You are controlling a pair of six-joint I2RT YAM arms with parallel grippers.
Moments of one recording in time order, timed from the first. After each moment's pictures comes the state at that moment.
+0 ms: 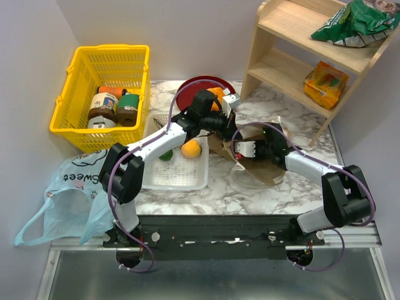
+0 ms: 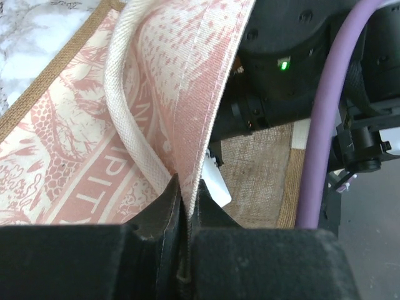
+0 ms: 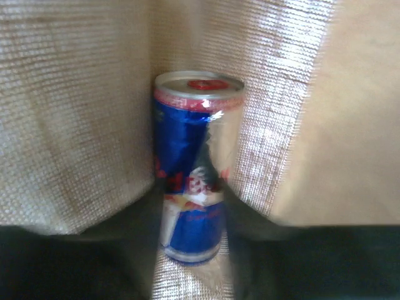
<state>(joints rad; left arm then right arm) -0.67 1.81 1.44 -0.07 0.76 -0.19 0.33 1.46 0.72 -0.11 -0.07 -1.33</state>
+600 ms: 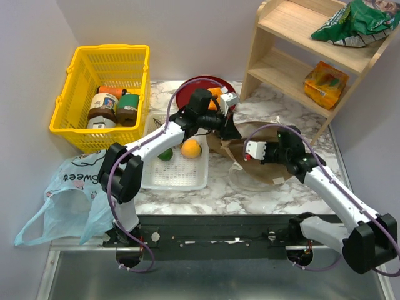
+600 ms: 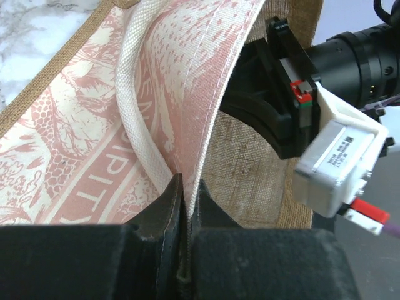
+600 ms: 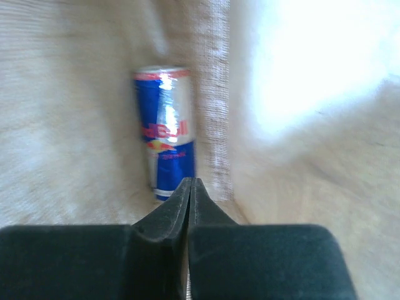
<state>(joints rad) -0.65 1.80 1.43 -0.06 0.80 -0.19 0.35 1.08 0.73 -0.35 -0.13 -1.21</state>
